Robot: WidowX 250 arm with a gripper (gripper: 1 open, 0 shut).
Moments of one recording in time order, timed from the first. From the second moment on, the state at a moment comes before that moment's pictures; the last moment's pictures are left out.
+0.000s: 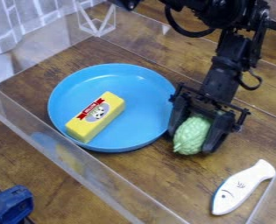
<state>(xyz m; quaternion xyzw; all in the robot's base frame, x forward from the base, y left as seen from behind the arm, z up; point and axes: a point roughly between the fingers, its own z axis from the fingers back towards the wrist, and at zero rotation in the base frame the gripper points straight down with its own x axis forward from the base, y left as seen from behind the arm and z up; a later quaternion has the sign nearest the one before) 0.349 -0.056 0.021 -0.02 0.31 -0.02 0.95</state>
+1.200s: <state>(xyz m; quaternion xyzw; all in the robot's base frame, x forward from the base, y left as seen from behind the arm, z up) 0.341 -0.066 0.023 -0.02 0.33 0.04 0.94</state>
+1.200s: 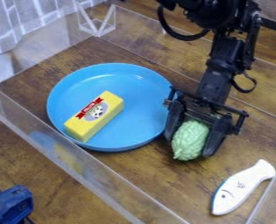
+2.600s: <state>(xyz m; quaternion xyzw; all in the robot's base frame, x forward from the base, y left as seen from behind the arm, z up) 0.341 -0.064 0.026 0.02 0.34 -0.04 0.94</state>
